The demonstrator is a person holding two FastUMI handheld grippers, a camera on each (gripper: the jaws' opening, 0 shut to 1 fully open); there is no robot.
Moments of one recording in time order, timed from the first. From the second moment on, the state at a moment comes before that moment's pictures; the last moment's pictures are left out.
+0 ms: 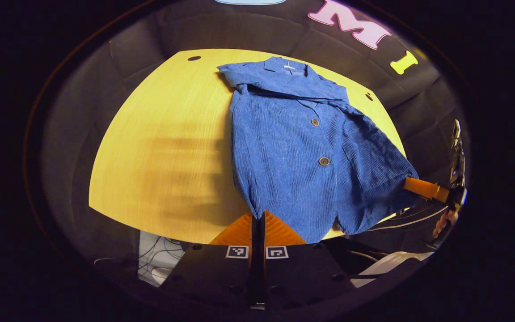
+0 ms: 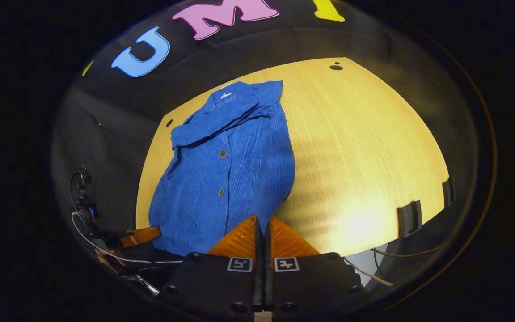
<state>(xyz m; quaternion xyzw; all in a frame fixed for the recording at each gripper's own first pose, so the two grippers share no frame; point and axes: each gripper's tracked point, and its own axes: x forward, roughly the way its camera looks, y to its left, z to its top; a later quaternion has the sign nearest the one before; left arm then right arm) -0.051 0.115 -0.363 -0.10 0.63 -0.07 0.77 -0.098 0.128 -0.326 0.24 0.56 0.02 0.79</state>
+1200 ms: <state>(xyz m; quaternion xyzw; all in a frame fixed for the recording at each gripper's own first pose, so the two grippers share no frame) 0.251 0.151 -0.307 -0.17 0.54 -0.04 0.82 0.238 0.133 -0.323 0.21 0.46 0.06 0.86</state>
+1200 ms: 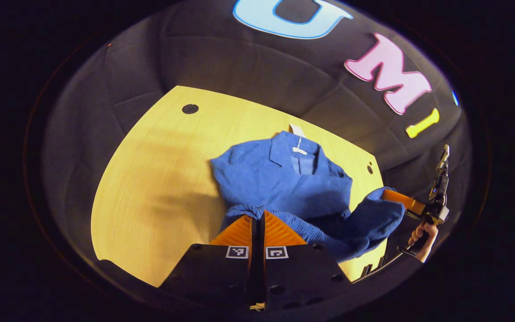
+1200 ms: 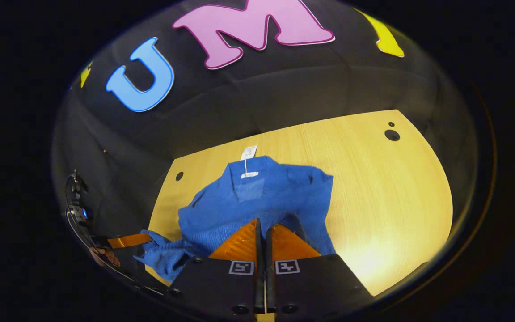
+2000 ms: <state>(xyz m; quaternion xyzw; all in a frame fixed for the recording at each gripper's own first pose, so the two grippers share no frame) 0.392 0.159 -0.406 -0.19 0.58 0.00 0.79 0.337 0.107 -0.465 0.18 0.53 0.03 0.83</state>
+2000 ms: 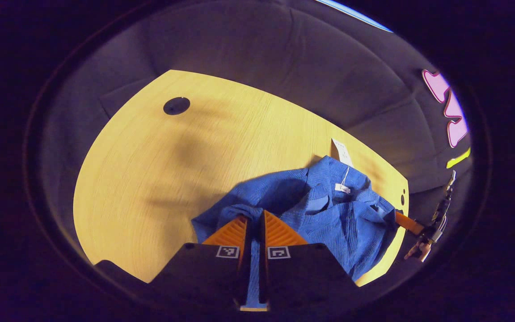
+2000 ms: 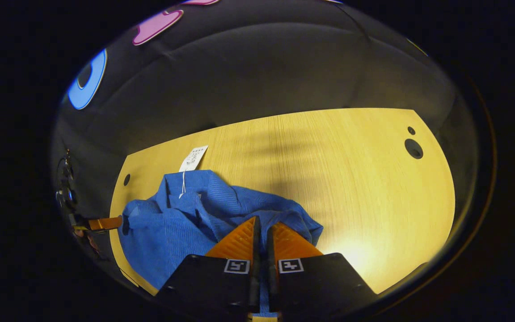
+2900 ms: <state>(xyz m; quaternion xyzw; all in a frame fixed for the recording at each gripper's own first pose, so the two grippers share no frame) 0.384 0.156 -0.257 -0.11 0.36 -0.01 0.93 0.334 0.076 -0.291 0.11 0.32 0.02 0.94</state>
